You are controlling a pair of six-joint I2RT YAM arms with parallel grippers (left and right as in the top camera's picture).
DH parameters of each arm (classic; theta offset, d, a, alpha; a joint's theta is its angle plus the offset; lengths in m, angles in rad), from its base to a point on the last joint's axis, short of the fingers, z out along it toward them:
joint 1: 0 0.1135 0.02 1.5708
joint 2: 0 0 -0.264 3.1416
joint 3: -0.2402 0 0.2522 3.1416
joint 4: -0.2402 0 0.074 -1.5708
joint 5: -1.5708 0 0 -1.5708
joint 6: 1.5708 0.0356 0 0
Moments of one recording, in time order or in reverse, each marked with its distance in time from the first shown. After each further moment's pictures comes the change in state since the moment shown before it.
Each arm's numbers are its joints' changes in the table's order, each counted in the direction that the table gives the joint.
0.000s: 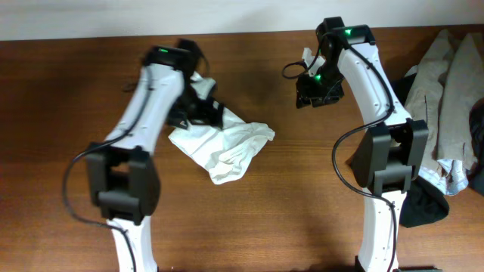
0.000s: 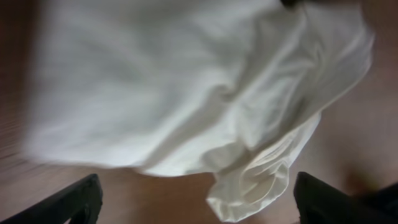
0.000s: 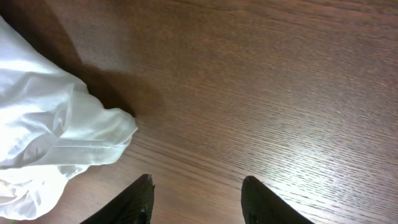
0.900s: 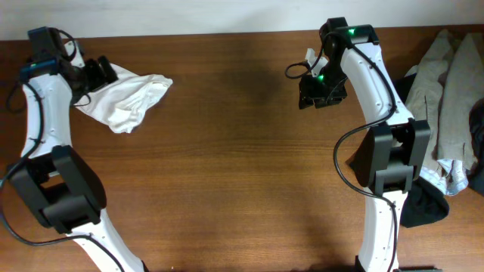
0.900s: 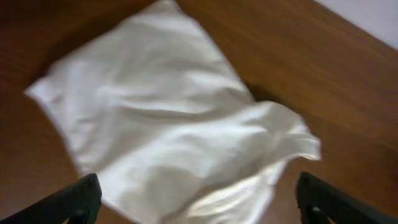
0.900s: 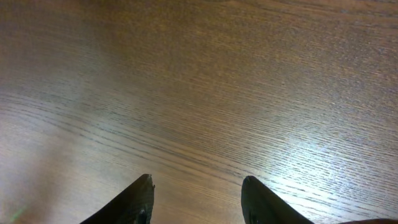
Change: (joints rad) left arm 0.513 0.018 0.063 0.594 0.057 -0.140; right arm -0.008 0.000 0.000 -0.018 -0.003 -0.001
